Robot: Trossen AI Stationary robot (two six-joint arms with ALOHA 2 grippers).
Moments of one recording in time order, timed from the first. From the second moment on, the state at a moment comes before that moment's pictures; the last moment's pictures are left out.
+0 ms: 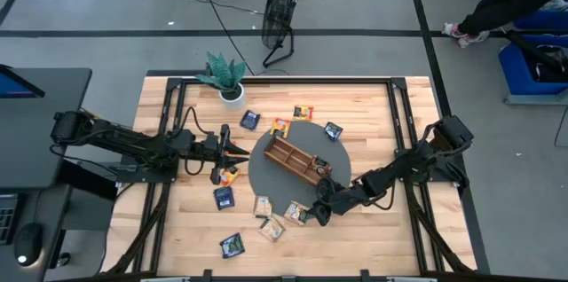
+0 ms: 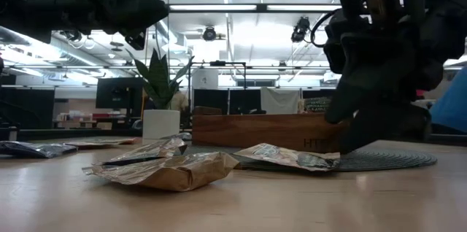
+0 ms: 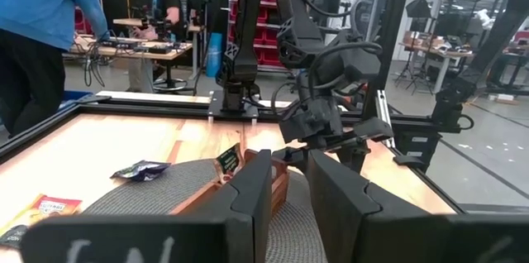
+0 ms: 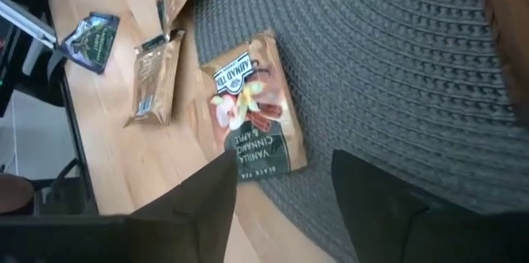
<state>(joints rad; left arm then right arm) -0.04 1.02 0.19 0.88 0.03 -0.10 0.49 1.72 0.69 0.25 0.21 1.23</state>
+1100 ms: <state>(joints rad) -0.04 1.02 0.19 0.88 0.03 -0.10 0.49 1.79 0.74 0.29 0.16 1.19</state>
